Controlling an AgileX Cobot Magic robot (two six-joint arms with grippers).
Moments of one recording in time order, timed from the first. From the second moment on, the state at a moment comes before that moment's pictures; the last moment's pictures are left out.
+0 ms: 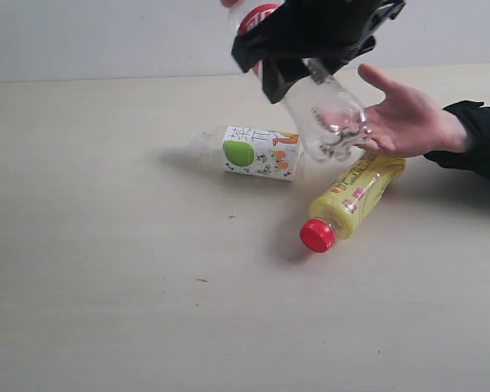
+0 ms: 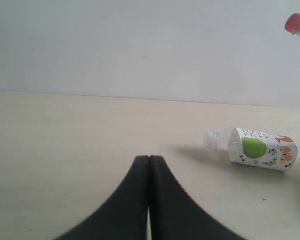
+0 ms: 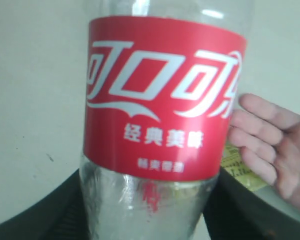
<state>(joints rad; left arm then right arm) -0.10 0.01 0.00 0.10 0.19 -0.24 0.59 1.69 -1.55 0.01 1.09 0.05</state>
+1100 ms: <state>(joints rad) -0.10 0.01 0.00 0.10 0.19 -0.24 0.20 1.70 -1.20 0.01 0.83 0.03</state>
